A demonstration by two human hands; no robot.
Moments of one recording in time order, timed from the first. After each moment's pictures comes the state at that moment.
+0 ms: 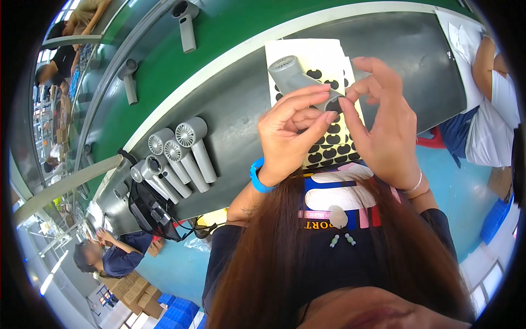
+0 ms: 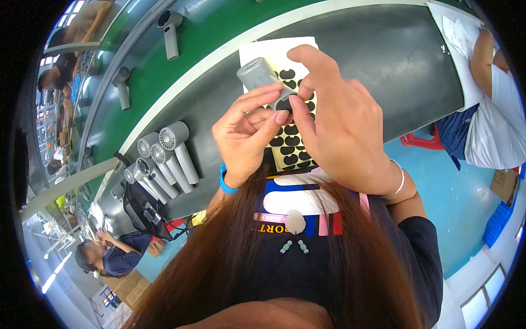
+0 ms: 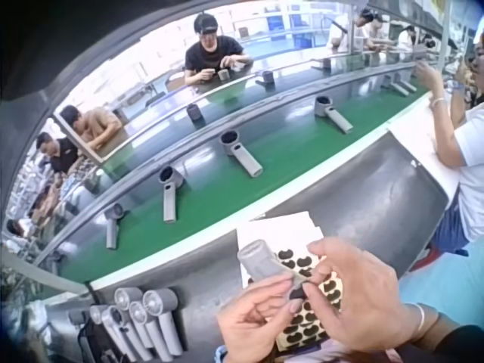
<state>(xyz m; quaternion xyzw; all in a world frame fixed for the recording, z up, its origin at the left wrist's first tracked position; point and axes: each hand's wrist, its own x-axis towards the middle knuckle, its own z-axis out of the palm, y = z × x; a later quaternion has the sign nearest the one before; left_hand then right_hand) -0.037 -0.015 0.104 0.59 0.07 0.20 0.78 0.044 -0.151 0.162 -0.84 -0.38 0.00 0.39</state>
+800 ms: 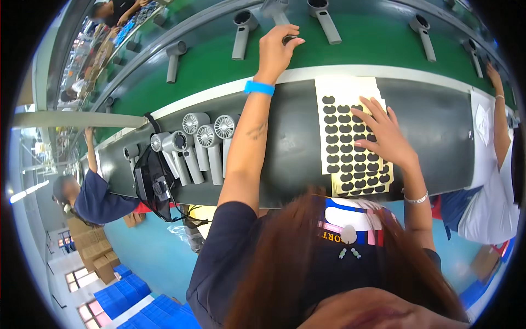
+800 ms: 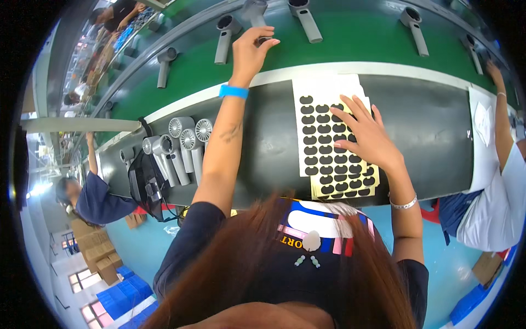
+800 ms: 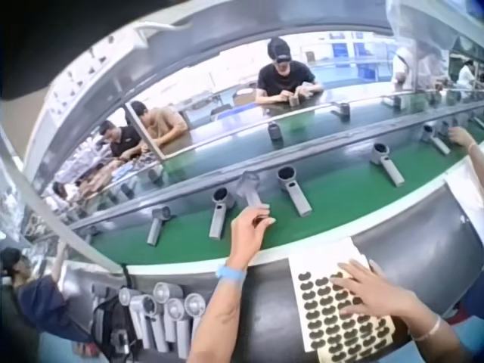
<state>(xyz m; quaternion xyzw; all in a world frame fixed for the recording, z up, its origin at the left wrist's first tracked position) 0.077 0.184 0.060 0.83 0.09 0.40 0.39 0.125 -0.136 0.079 -0.80 -0.54 0.20 0.15</state>
